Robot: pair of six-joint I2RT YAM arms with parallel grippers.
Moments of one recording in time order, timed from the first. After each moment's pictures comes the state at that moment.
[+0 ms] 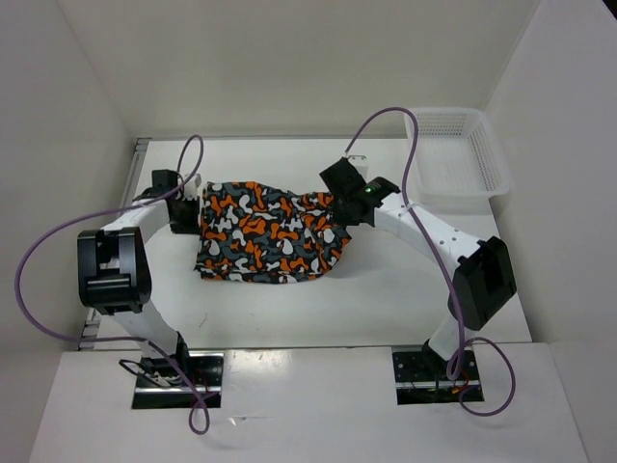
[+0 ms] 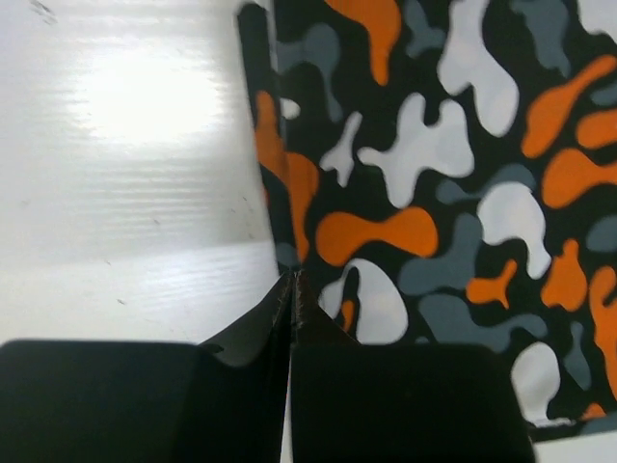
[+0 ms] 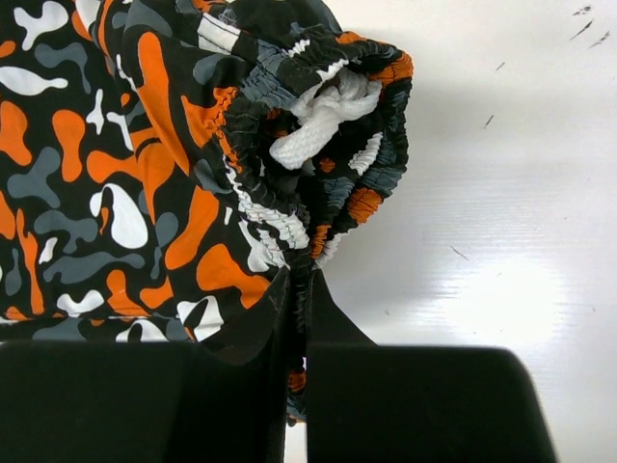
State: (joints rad) left arm 0.12 1.70 1.07 -0.43 0.20 0.07; right arm 0.66 1.64 1.41 -0.76 0.38 0.60
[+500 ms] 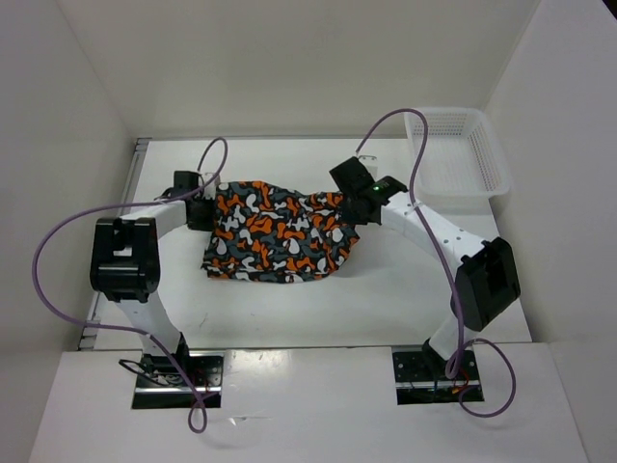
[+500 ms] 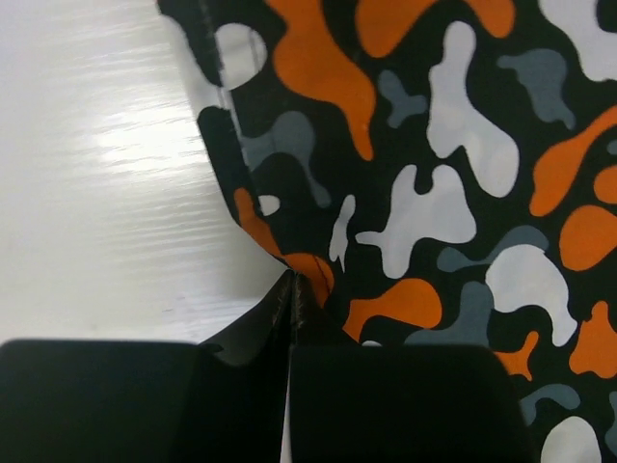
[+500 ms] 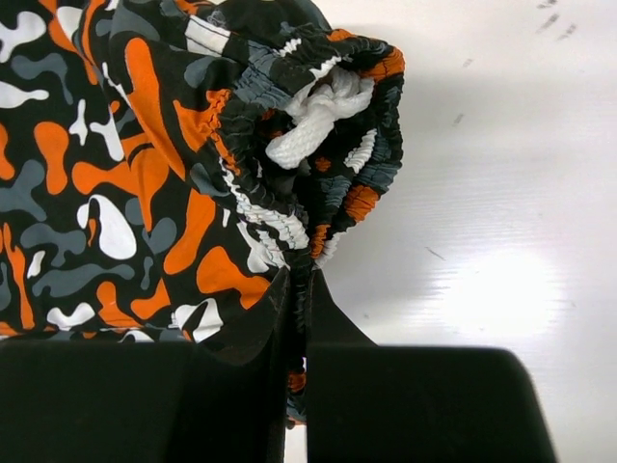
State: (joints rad) left arm 0.05 1.82 1.09 -0.28 0.14 0.07; right arm 0.61 1.63 1.39 -0.76 0.38 0.60
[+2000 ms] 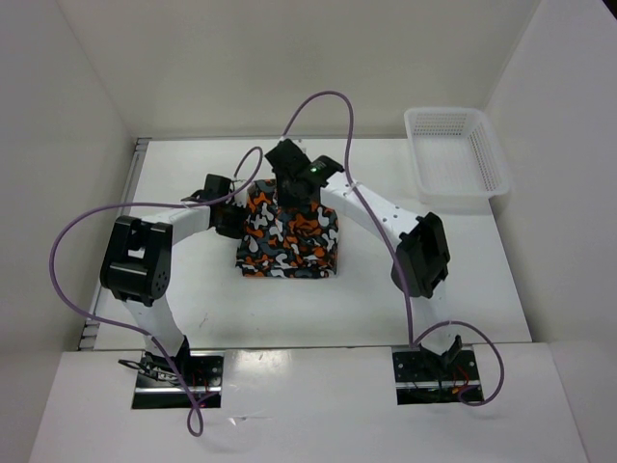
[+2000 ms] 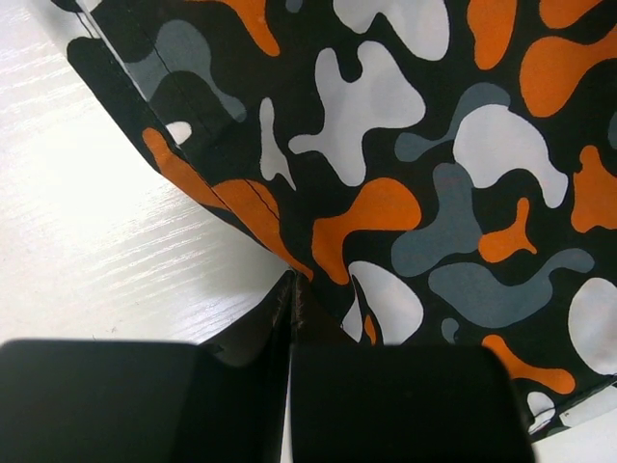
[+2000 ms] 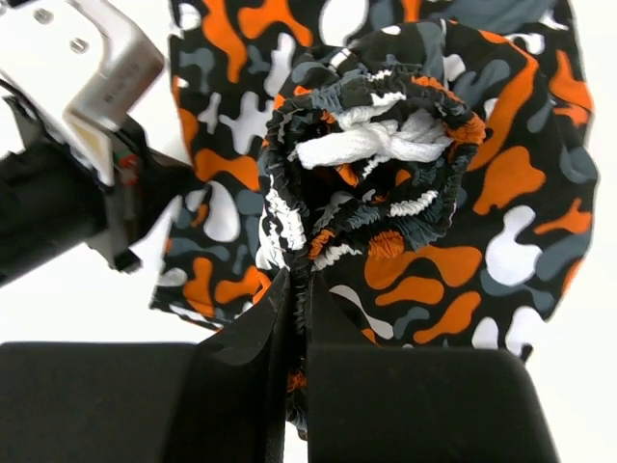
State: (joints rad) left arm -0.18 1.81 1.07 -0.29 0.22 0.07; right arm 0.79 2.05 1.97 -0.82 0.22 0.57
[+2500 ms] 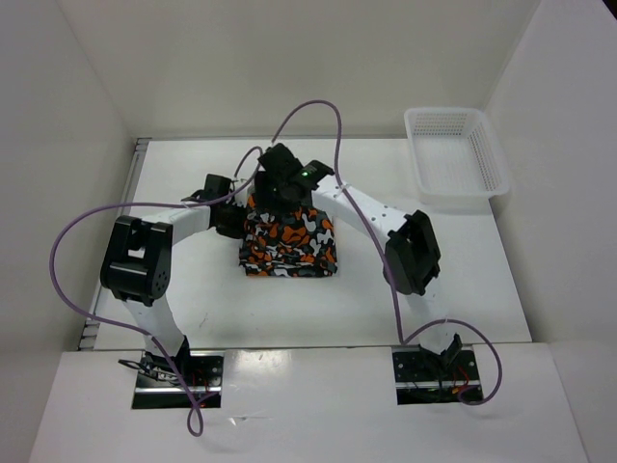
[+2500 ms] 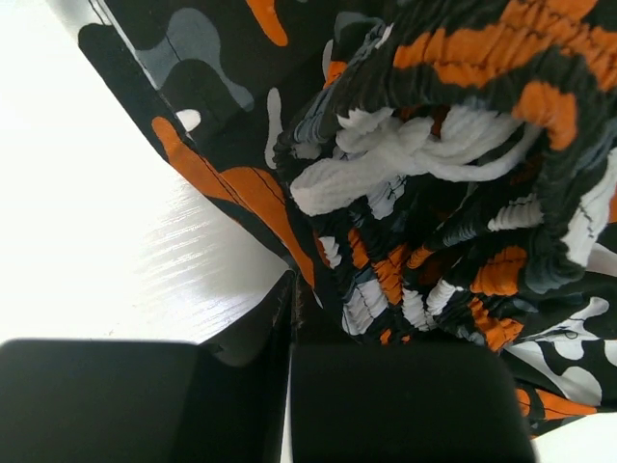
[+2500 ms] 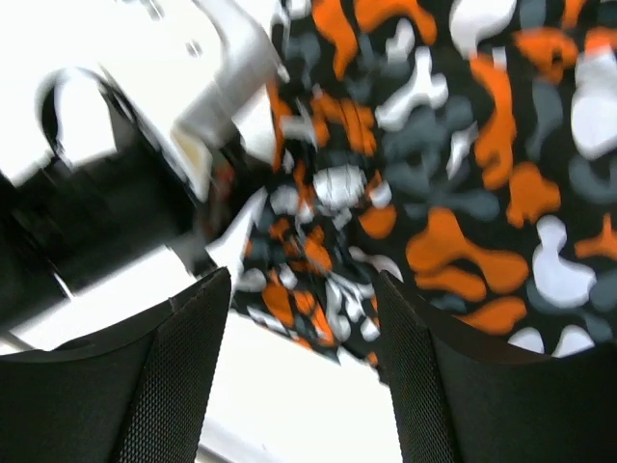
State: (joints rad) left arm -0.18 1.81 1.07 -0.29 0.23 0.07; right arm 0.80 2.17 2.08 -0.76 0.07 0.60
